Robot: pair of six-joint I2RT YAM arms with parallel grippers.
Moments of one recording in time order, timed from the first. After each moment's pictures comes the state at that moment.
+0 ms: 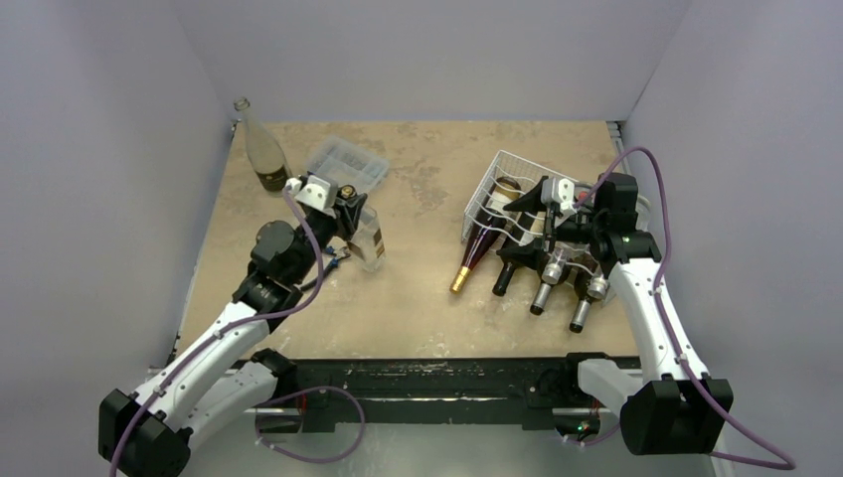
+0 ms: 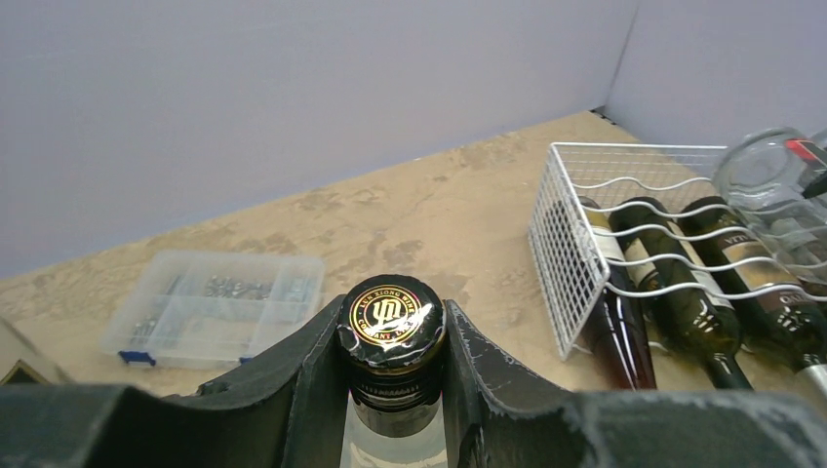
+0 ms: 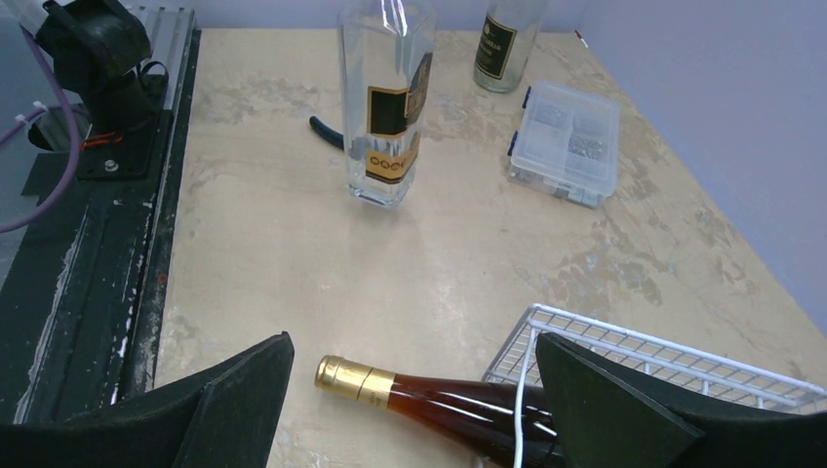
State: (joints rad) left arm -0.52 0.85 0.62 0.35 -0.02 -0.03; right arm 0.01 1.05 0.93 -0.45 -1.25 -0.71
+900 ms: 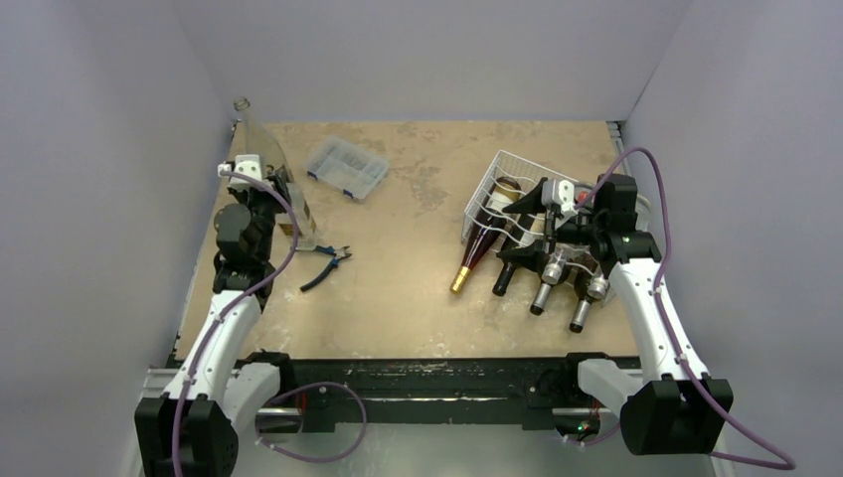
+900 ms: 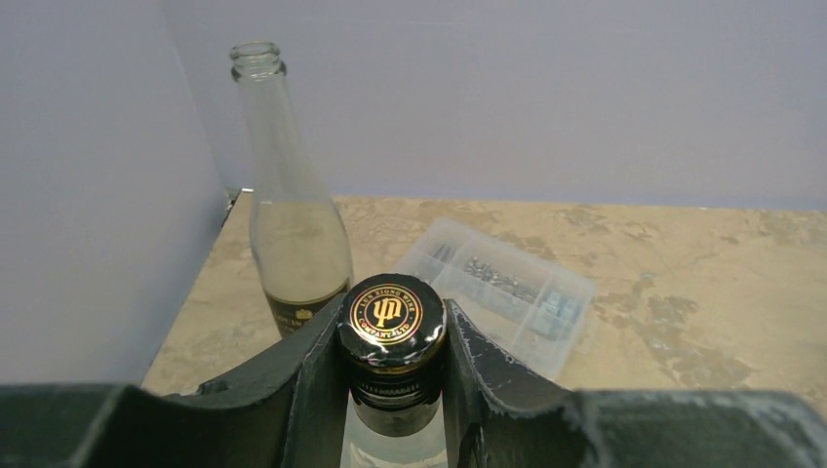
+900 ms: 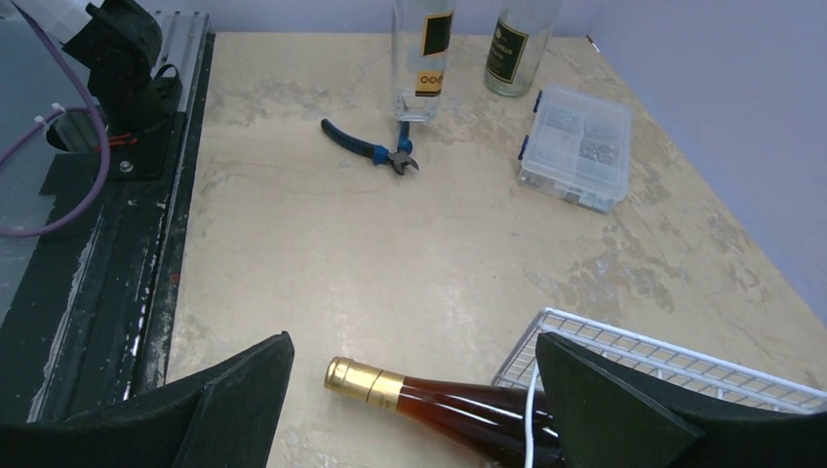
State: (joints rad) left arm -0.05 0.89 0.61 0.40 -0.08 -0.03; right arm 0.01 1.05 0.93 -0.48 -1.27 -0.72
